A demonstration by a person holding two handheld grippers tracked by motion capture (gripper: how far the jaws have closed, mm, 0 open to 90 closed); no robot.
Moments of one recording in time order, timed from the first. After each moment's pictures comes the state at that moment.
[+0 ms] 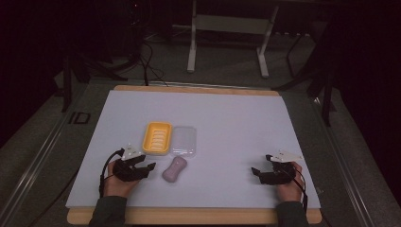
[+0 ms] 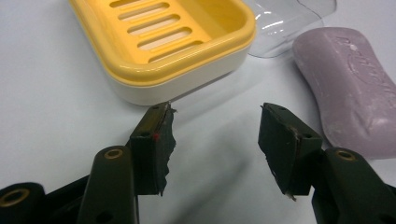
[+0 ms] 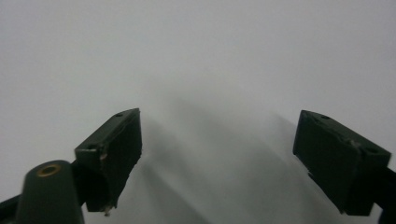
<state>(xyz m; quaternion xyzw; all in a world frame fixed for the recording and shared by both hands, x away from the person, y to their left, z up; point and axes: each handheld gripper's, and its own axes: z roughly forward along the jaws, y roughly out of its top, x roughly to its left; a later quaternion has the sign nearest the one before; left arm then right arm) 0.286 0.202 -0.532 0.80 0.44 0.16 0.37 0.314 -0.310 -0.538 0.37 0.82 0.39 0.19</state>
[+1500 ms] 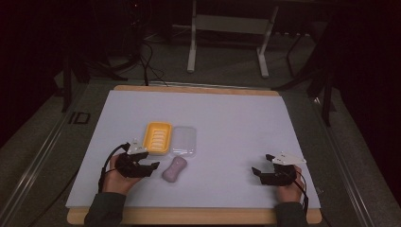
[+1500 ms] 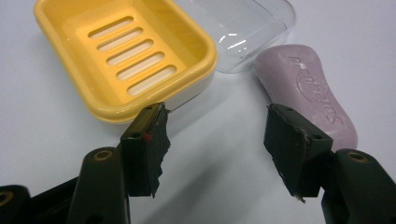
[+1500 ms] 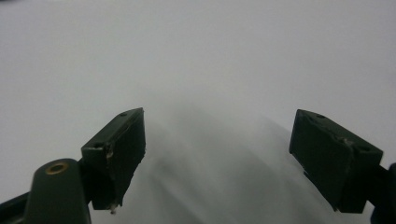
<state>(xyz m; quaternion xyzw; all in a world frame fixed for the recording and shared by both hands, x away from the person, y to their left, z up) 0.289 0.187 -0.497 0.83 0.41 0.14 0.34 0.308 -0.311 -0.537 0.36 0.82 0.40 0.20</state>
